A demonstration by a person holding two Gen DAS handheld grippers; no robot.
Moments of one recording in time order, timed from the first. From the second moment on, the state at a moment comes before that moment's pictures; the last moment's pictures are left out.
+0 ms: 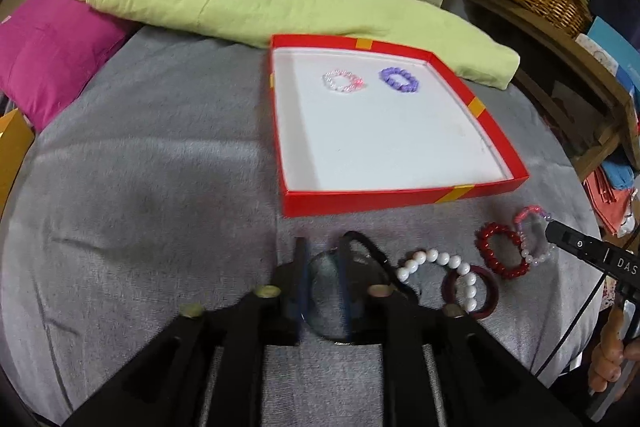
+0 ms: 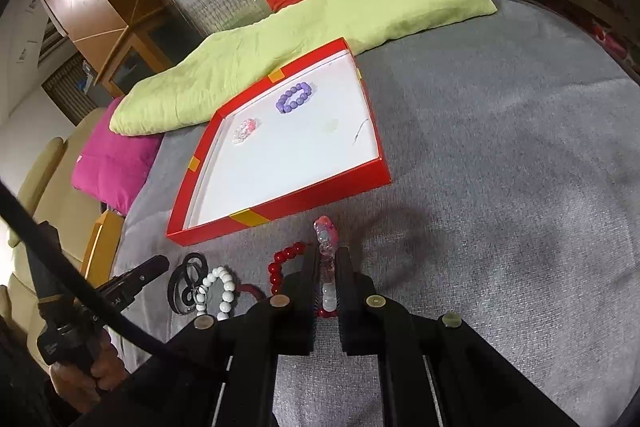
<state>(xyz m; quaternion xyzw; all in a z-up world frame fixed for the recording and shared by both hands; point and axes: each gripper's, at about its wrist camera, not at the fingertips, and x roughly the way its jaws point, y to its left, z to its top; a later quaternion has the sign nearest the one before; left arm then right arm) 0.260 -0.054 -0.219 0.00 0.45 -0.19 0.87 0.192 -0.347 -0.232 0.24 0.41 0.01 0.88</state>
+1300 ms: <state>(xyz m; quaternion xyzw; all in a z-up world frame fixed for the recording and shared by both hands) 0.261 -0.063 -0.232 0.00 0.47 -0.23 0.85 0.193 -0.336 -0.234 0.24 0.42 0.03 0.87</state>
